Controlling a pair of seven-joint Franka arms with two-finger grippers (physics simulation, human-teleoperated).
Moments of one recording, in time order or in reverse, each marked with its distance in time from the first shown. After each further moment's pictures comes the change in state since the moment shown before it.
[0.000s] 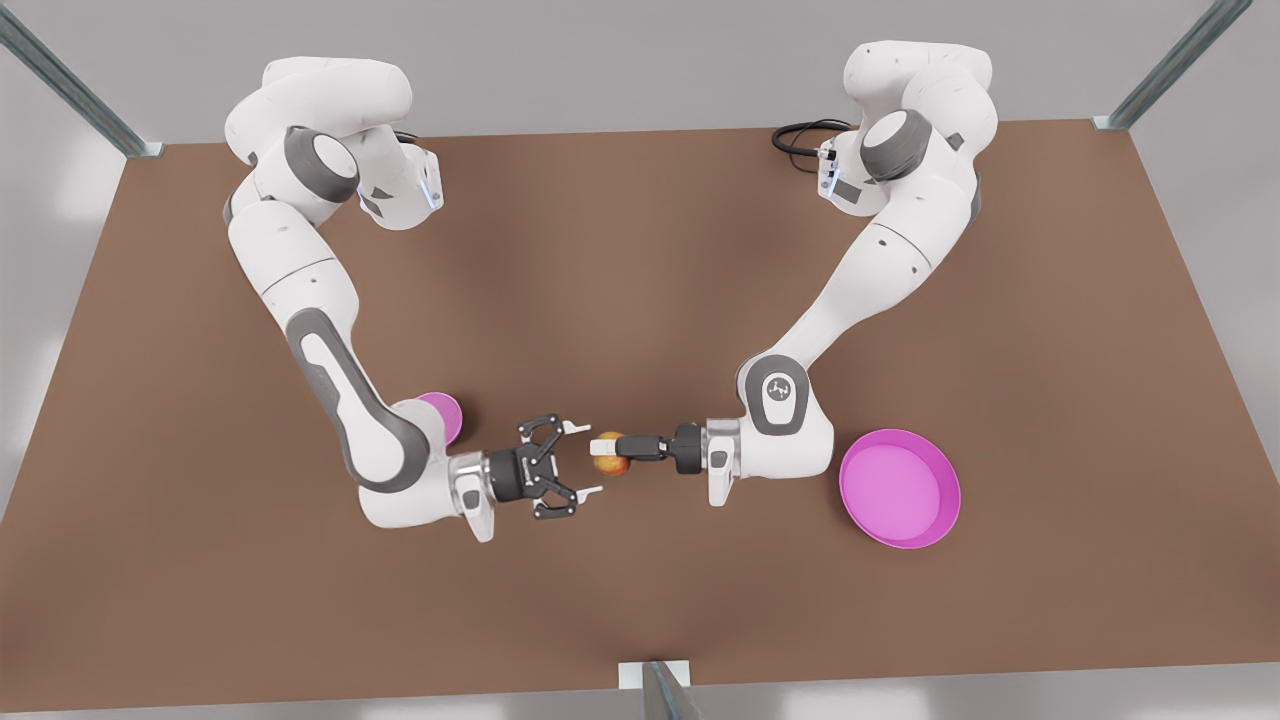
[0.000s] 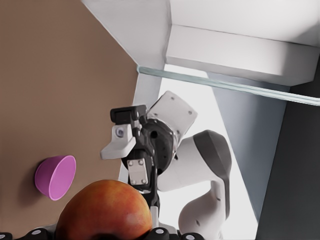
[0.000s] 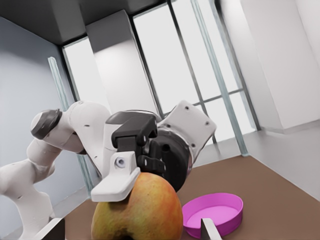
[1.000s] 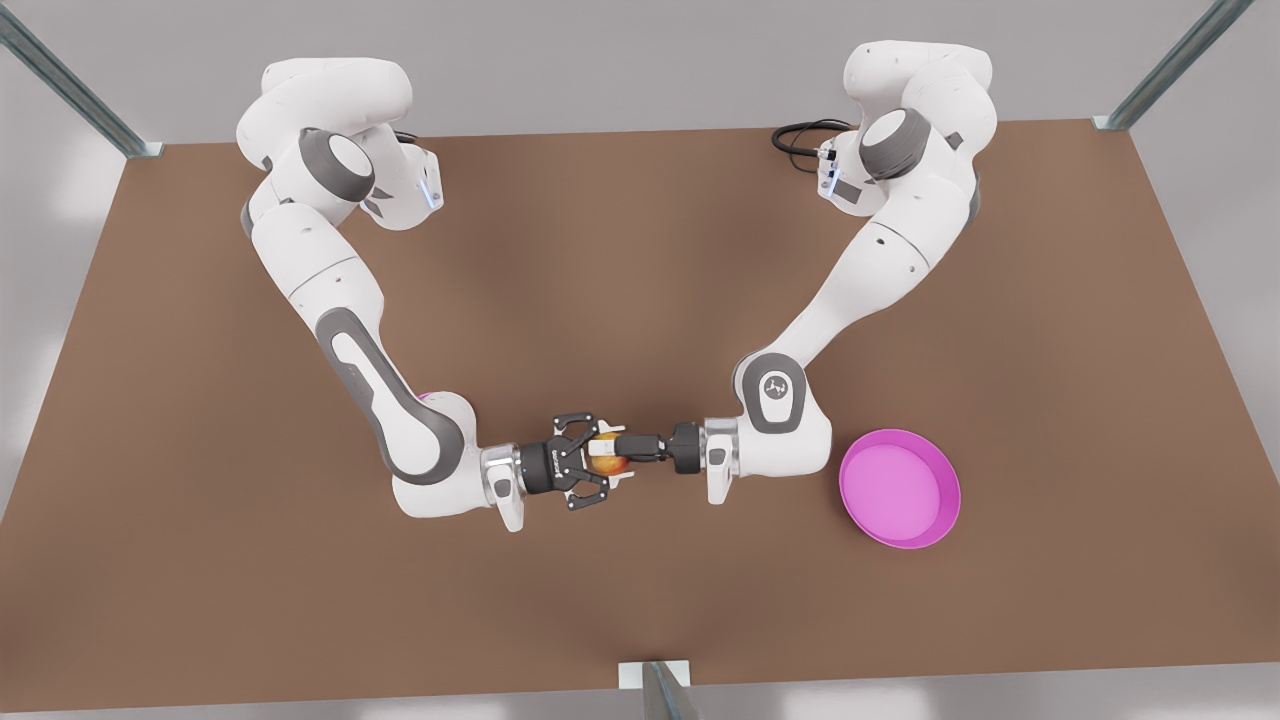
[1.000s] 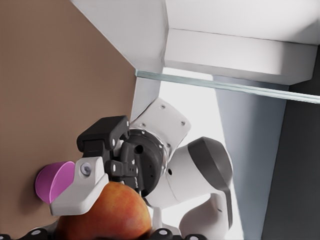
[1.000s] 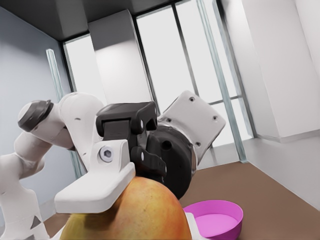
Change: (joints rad) left arm -0.006 -0.004 0.000 -0.003 -0.011 0.023 0.041; right arm 0.064 0.021 0.006 0.012 0.038 0.069 -0.082
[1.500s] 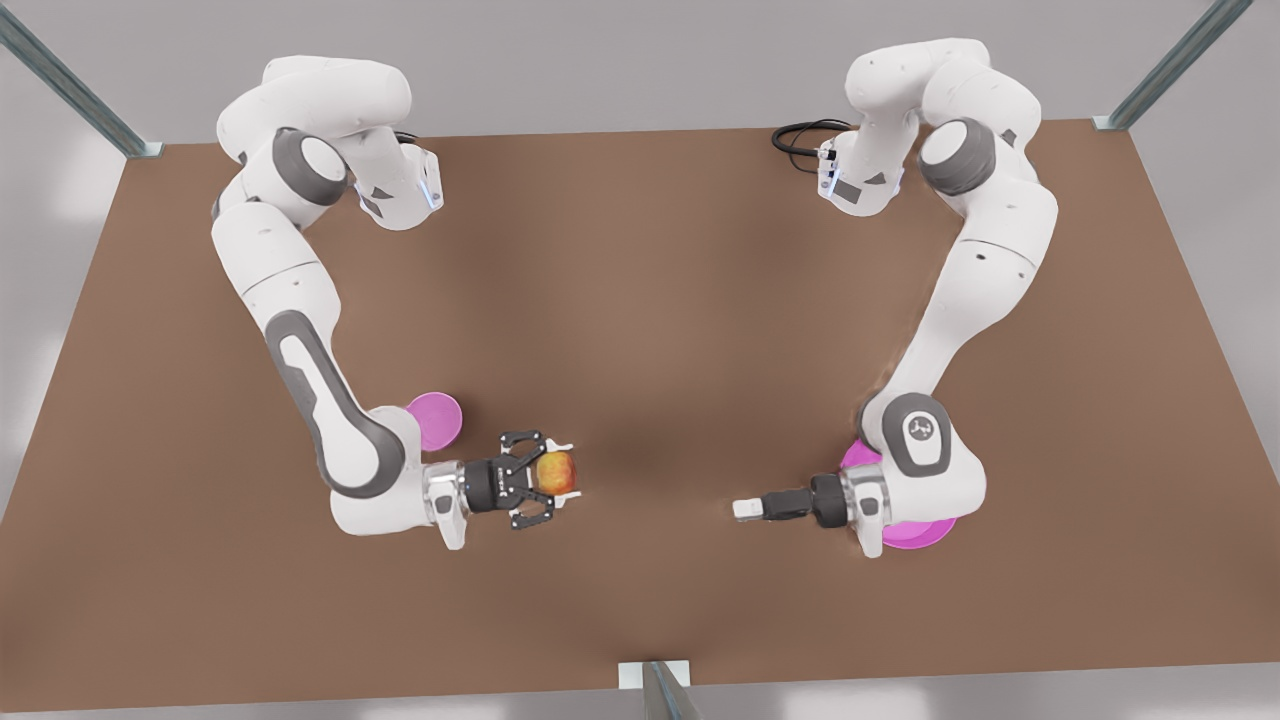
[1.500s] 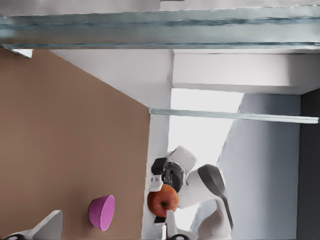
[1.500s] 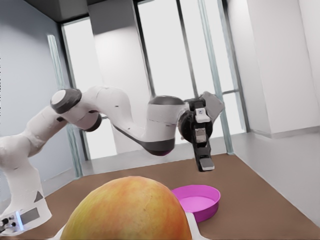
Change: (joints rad) left arm 0.351 -0.022 0.030 0.016 0.247 -0.231 0.000; right arm -0.143 -0.028 -0.003 -0.013 -0.150 -0.082 0.000
